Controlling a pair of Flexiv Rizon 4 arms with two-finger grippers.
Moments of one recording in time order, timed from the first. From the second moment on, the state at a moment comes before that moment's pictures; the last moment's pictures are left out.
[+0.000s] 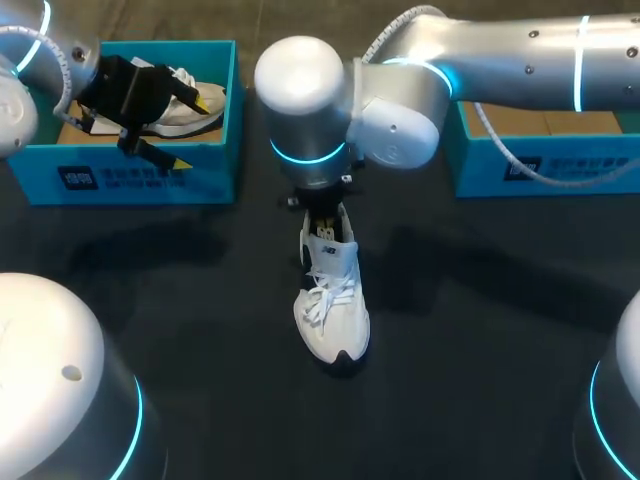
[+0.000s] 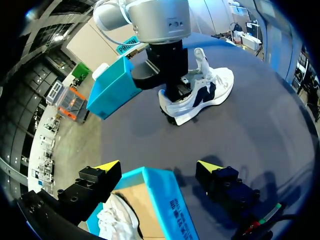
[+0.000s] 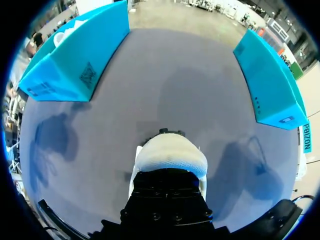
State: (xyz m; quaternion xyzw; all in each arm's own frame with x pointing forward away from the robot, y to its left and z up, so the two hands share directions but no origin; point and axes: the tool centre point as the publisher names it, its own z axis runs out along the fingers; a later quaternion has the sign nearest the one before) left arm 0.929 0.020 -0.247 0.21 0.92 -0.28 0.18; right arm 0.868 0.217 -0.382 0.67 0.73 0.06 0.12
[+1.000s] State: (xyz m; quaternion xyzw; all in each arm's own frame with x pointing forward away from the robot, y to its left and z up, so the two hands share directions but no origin) left arm 0.929 0.020 -0.247 0.21 0.92 -0.28 0.18; right arm 0.817 0.222 -0.374 0.67 0.74 -0.05 -0.01
